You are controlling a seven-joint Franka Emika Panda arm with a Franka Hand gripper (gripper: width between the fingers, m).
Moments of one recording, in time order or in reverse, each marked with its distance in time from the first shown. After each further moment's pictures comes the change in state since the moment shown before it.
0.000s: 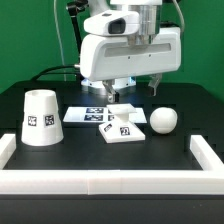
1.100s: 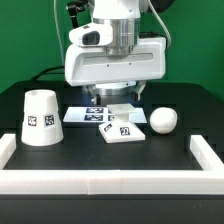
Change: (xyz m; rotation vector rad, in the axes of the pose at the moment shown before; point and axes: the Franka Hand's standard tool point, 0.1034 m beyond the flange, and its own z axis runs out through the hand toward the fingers) arm -0.057 0.002 0.023 0.022 -0.017 0.201
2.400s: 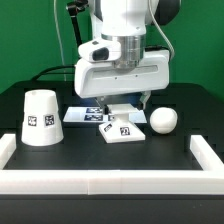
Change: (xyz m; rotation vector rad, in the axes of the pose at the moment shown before) arm -0.021 -0.022 0.030 0.012 -0.023 -0.031
